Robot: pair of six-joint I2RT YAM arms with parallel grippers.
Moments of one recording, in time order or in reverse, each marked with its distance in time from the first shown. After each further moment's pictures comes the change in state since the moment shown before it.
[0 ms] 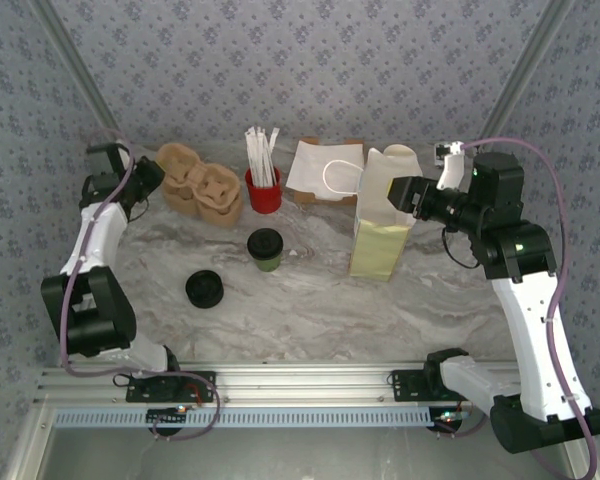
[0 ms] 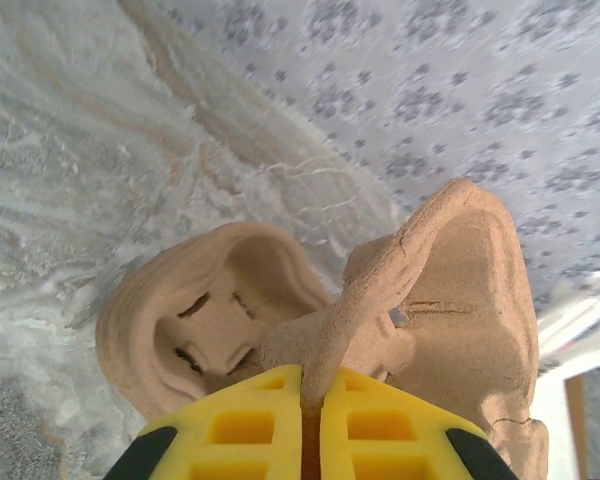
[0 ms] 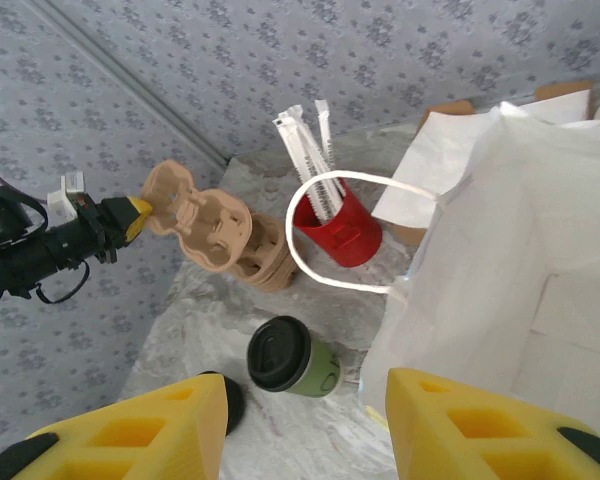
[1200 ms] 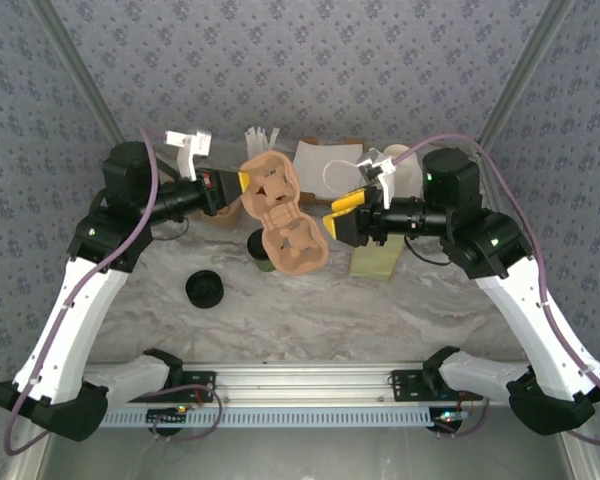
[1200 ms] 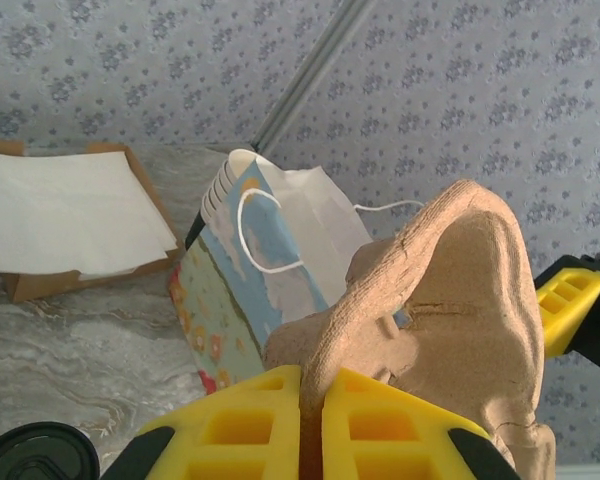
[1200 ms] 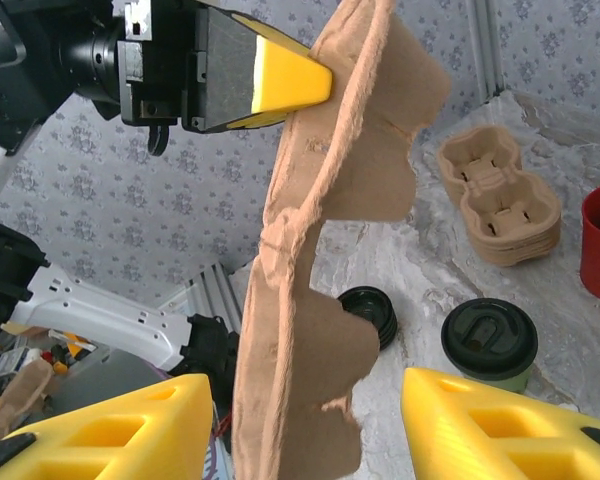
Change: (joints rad) left arm -0.607 -0.411 0.212 -0.338 0.225 0.120; right arm 0.389 0.095 0.101 0.051 -0.211 -0.257
